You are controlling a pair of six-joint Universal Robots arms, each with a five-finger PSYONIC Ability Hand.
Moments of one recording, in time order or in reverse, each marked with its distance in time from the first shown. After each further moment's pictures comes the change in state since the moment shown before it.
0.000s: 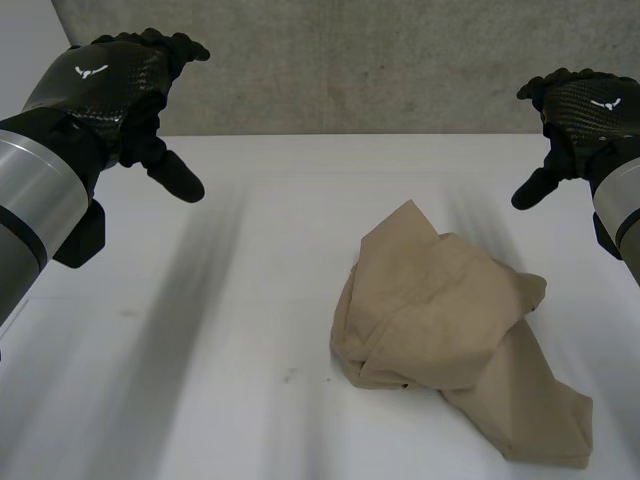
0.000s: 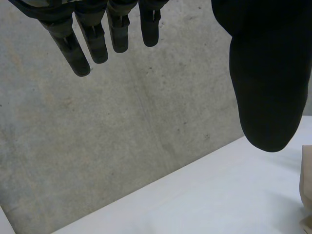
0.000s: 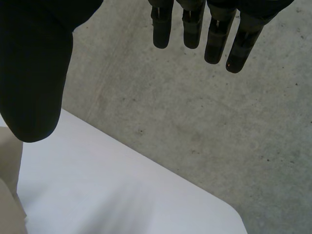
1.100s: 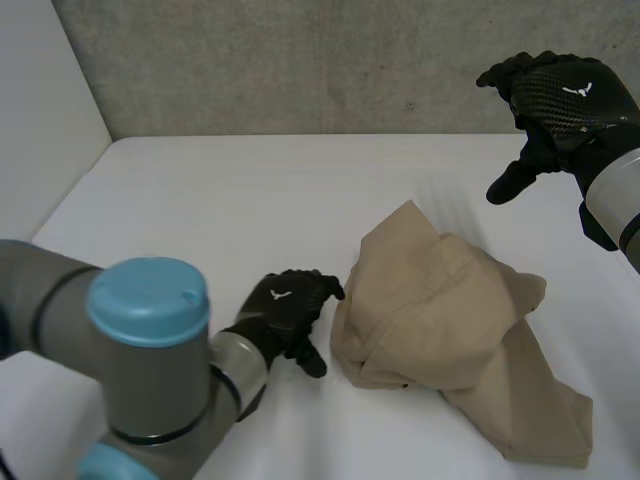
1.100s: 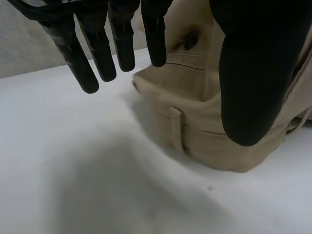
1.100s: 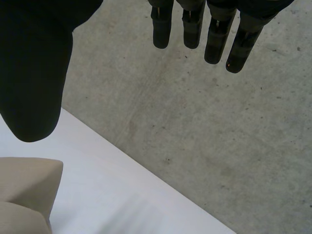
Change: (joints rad) left arm -0.208 -0.471 -0.242 0.307 0.110 -0.163; right arm 0.002 -0.049 0.007 0.005 -0.179 -0.017; left_hand 0.215 0.201 0.194 0.201 0.188; right_hand 0.000 0.000 0.000 0.000 0.000
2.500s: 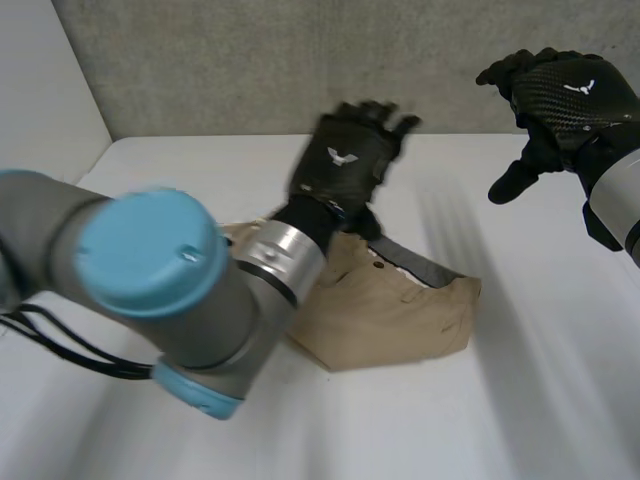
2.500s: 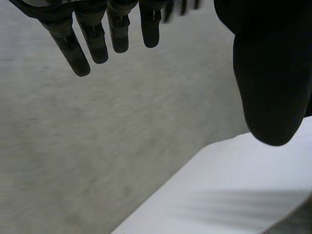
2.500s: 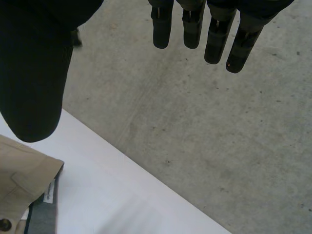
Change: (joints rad) left arm -0.062 -0.029 0.278 0.318 0.057 0.298; right arm 0.000 -0.020 0.004 0.011 -0.008 -0.009; left_hand -0.205 -0.198 -0.191 -0.200 -0.190; right_hand 0.000 0.000 0.000 0.000 0.000
